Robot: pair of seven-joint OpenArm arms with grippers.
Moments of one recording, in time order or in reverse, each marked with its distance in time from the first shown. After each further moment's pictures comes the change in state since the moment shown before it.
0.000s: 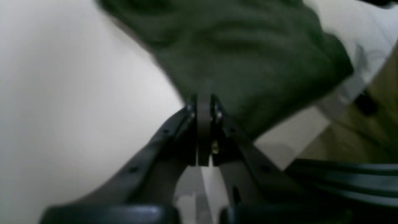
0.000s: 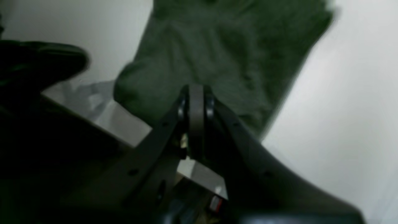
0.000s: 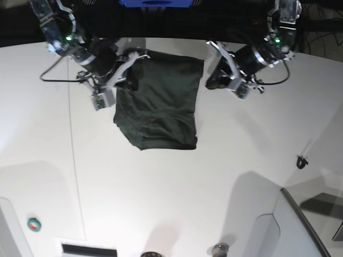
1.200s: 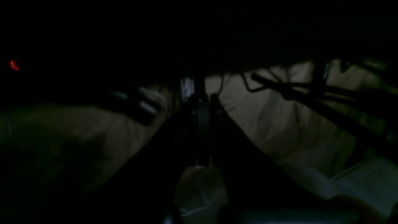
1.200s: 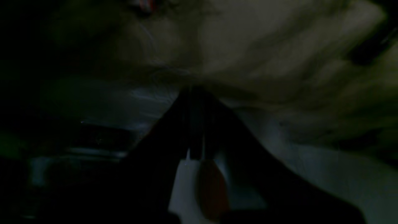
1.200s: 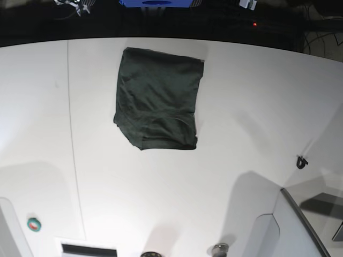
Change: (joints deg) left arm -1.0 1.9 -3.9 -70.0 9.5 0.2 -33.0; right arm 10.4 -1.5 -19.0 -85.1 0.2 0.2 16.8
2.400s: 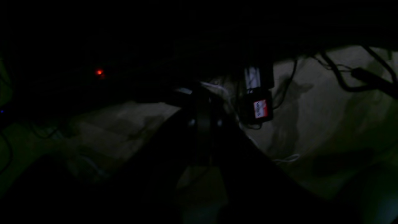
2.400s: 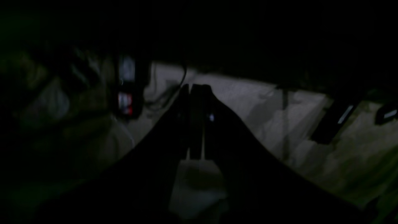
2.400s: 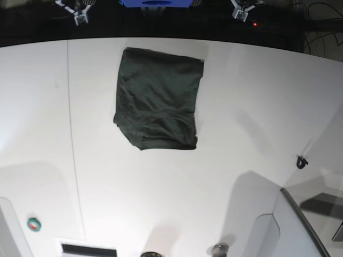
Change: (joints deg) left arm -13.6 -0.3 21.1 -18.9 0.3 26.2 -8.8; right arm 3.9 -5.8 3.6 -17.1 0.2 -0.2 36.6
